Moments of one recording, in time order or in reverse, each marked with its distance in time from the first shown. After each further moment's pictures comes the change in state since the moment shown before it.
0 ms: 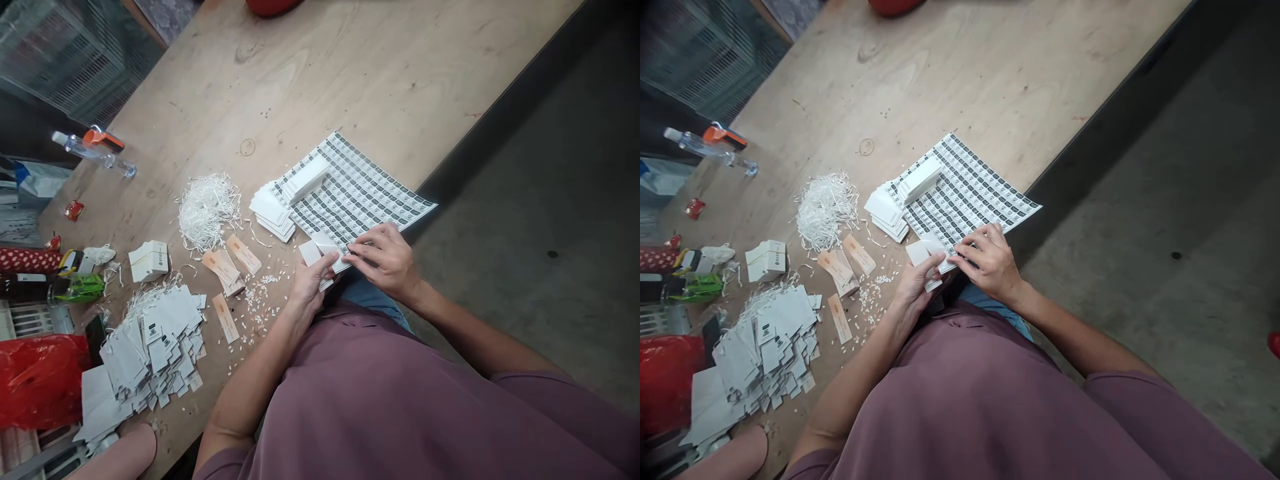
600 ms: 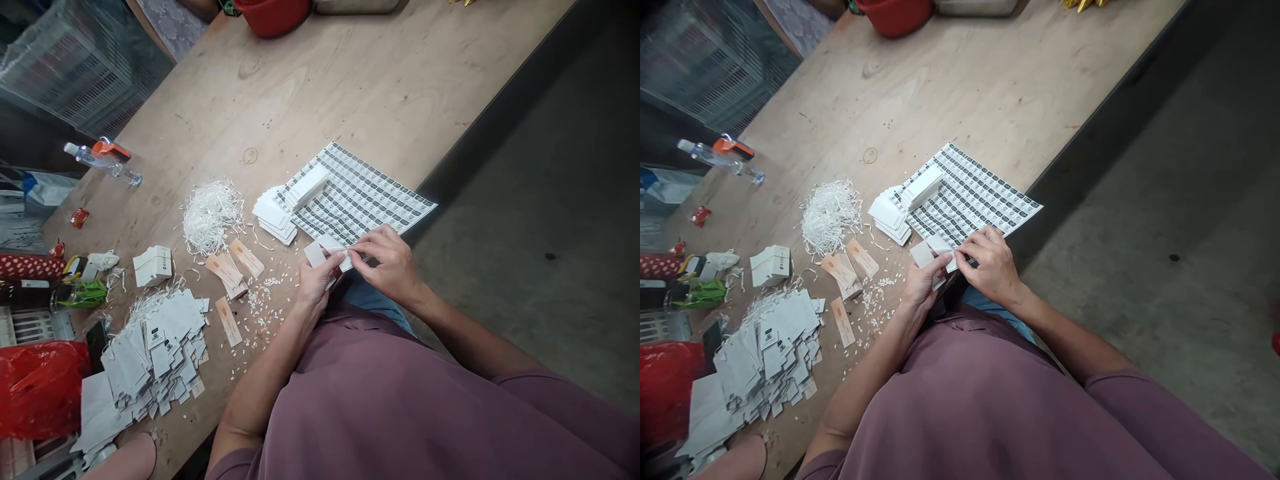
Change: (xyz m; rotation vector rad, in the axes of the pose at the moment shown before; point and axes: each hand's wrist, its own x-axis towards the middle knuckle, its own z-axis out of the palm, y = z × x) left_hand 0.006 -0.008 -0.001 0.081 -0.036 0.134; right_hand 0.009 -0.015 -0.001 -0.026 0.064 0.083
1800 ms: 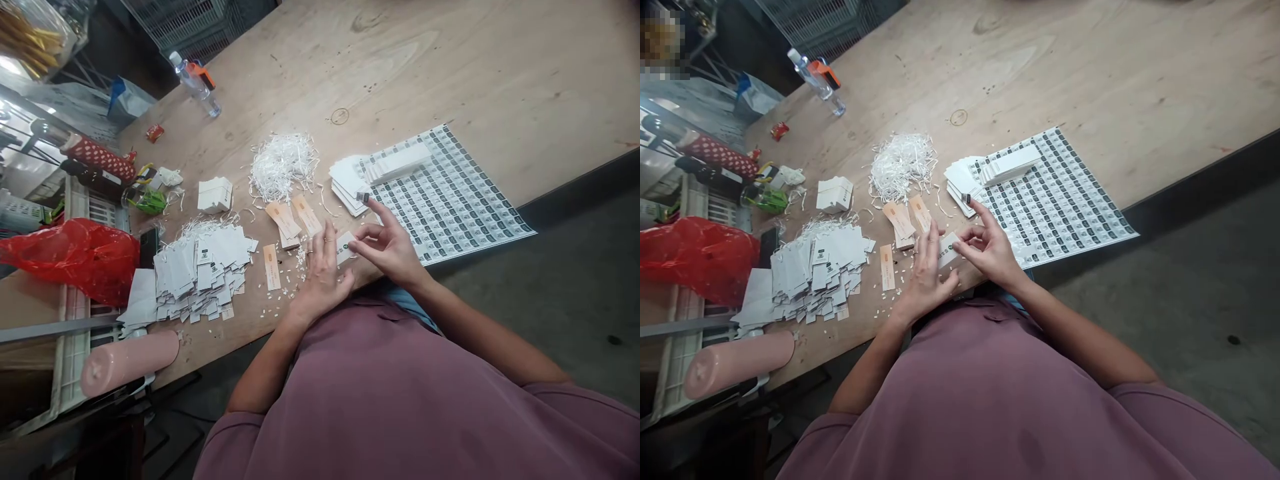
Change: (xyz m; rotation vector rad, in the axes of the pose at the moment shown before) left_hand -0.081 0.035 -0.105 1.105 0.048 0.681; right_hand 0.012 -0.070 0.074 0.989 -0.441 0.407
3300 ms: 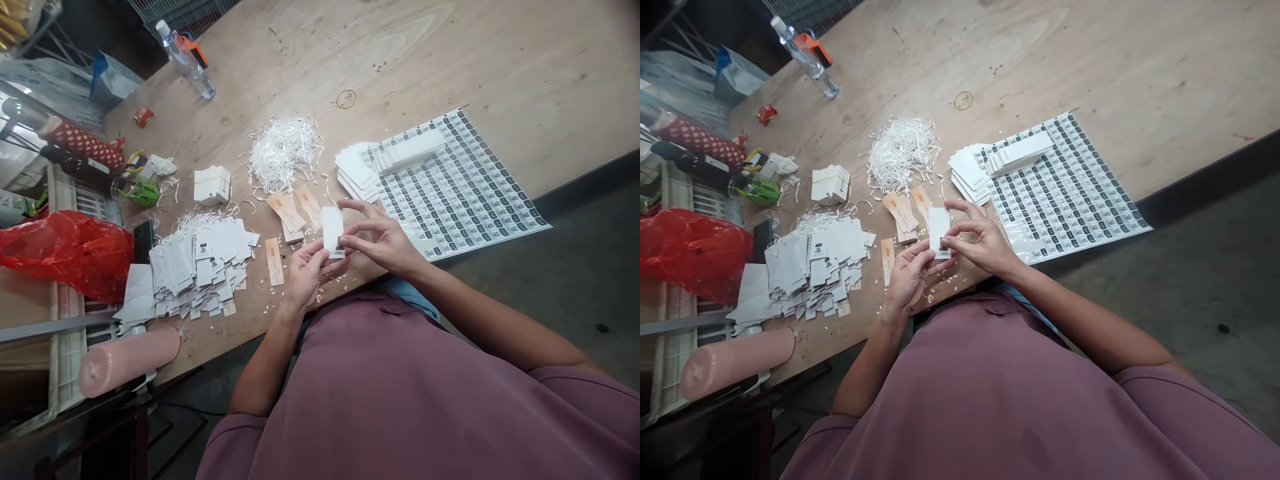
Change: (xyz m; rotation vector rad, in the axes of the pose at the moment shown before) left_hand 0.001 -0.009 -0.013 -1.213 0.097 -0.623; right_hand 0.014 -0.020 0.015 -0.355 -0.152 -0.081
